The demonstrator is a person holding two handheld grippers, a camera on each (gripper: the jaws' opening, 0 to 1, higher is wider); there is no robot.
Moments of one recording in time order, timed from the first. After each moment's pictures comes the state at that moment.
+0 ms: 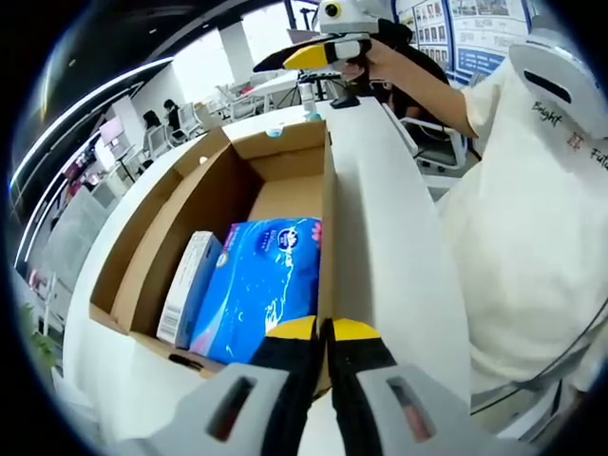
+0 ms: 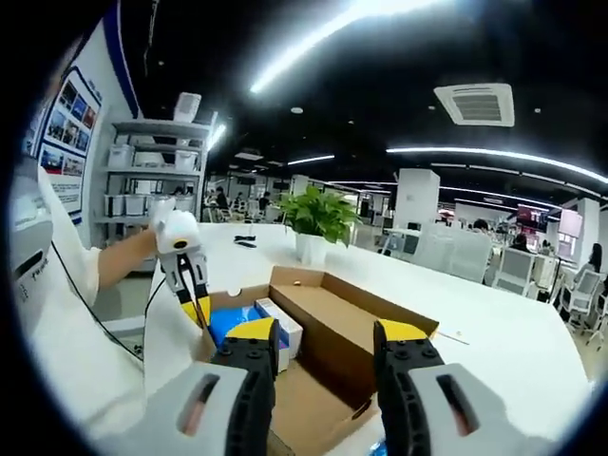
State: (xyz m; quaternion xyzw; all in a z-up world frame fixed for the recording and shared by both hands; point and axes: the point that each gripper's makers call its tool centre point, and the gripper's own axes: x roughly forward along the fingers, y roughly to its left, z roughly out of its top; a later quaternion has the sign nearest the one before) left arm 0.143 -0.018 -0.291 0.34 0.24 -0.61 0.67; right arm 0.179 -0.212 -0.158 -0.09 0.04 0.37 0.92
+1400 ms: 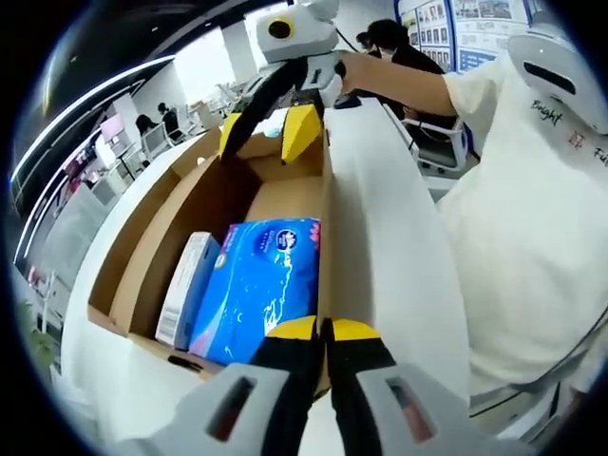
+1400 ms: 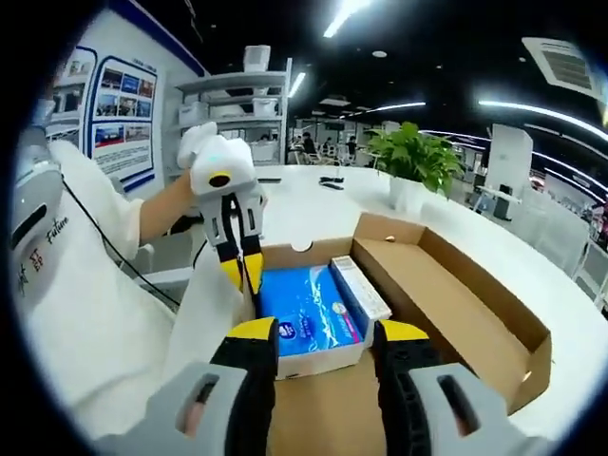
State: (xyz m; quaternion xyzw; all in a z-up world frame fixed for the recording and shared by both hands) left arm 0.143 -0.020 -0.291 0.34 0.24 -0.61 0.67; right arm 0.187 -0.107 -0.232 -0.18 0.16 0.56 0.80
